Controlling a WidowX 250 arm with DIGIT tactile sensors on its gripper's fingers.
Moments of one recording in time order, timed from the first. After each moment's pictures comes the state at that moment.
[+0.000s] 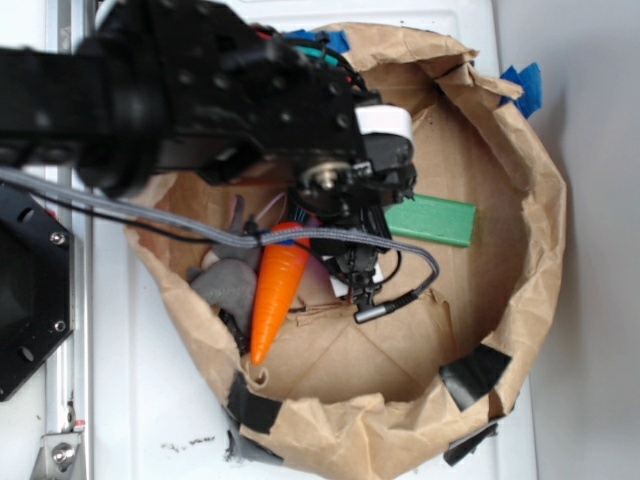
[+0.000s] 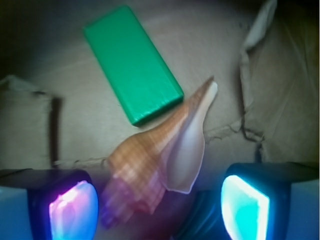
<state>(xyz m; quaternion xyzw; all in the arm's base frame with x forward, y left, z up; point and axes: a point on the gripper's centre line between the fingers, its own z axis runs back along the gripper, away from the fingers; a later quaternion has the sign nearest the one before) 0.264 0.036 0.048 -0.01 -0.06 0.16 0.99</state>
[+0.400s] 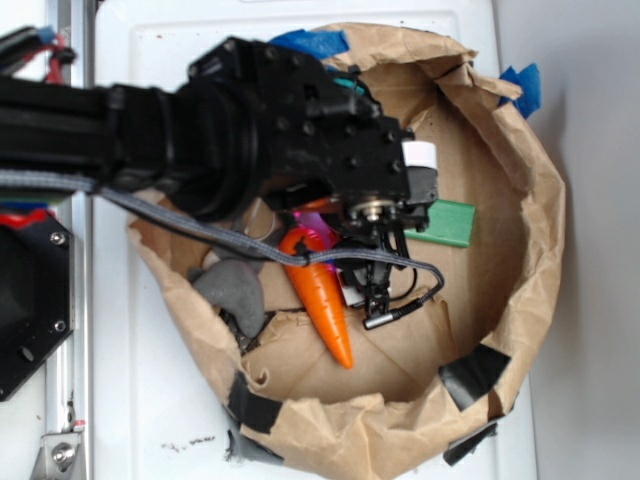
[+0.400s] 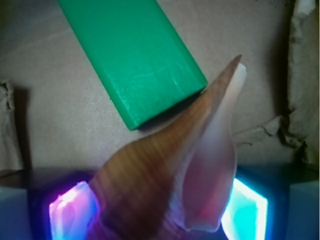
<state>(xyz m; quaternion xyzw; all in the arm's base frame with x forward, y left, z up) 0.271 0.034 0.023 0.00 -0.02 0.16 0.99</state>
